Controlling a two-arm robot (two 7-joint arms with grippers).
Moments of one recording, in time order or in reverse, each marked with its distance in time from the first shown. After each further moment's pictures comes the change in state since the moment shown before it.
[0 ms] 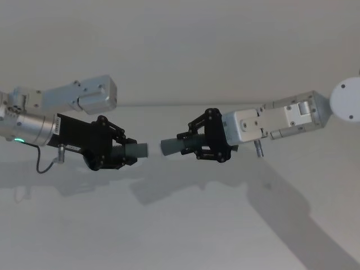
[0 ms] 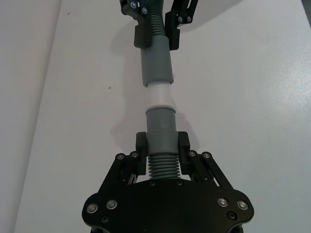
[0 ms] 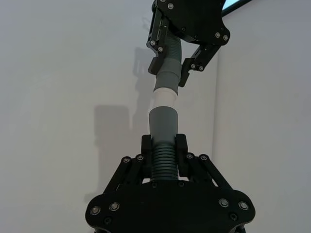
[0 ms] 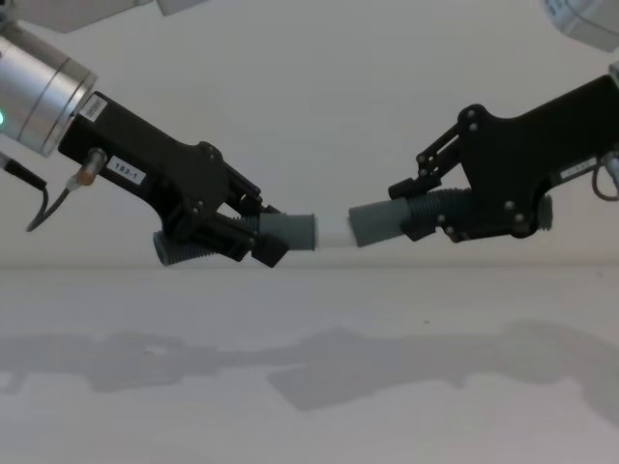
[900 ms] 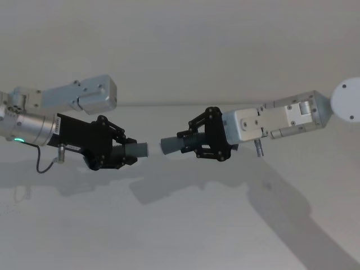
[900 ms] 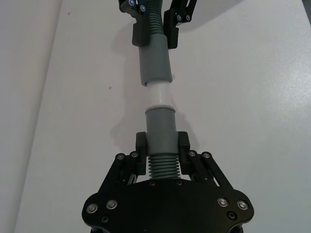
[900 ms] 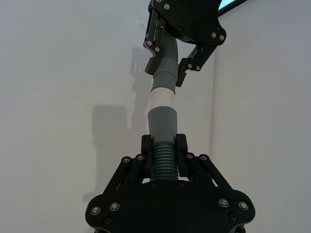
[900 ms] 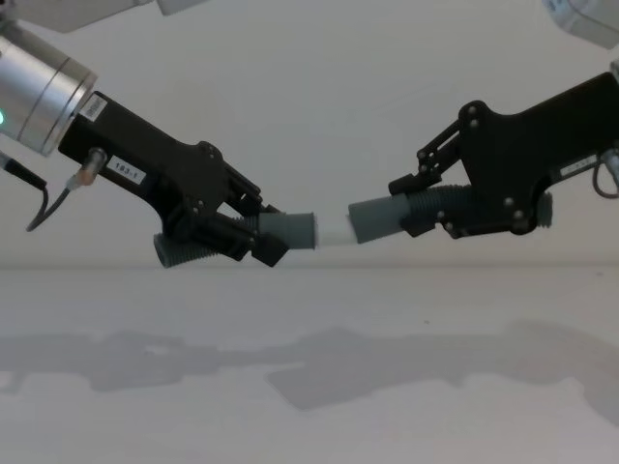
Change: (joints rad) left arm 0.000 0.000 0.000 0.000 0.000 0.000 0.001; right arm -0.006 0.003 0.008 -0.010 -0.005 0.006 -0.011
